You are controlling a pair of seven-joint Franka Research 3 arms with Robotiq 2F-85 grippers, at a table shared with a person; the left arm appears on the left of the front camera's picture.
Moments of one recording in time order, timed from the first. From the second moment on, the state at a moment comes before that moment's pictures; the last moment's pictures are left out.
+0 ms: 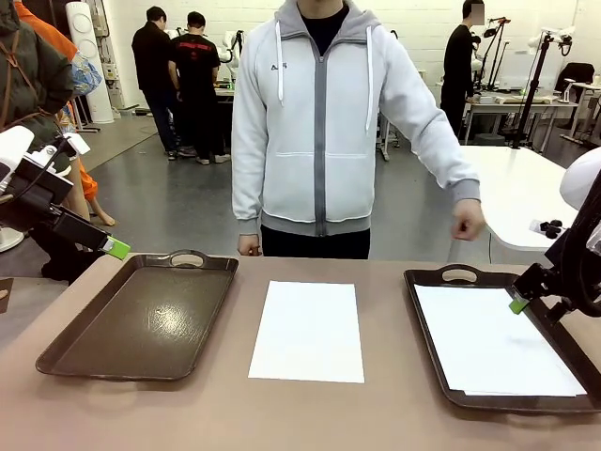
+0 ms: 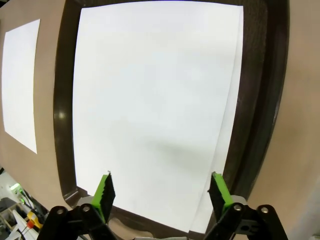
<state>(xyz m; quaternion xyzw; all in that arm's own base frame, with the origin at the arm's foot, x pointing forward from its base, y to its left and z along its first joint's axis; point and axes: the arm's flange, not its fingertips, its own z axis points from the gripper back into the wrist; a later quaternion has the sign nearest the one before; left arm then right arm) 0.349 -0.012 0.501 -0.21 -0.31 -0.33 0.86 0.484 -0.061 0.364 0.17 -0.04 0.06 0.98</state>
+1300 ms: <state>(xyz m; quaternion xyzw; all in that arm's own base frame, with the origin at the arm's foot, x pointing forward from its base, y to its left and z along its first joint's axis) 0.349 -0.012 0.501 -0.21 -0.31 -0.33 0.86 0.484 -0.061 0.370 0.17 -0.05 0.06 0.98</state>
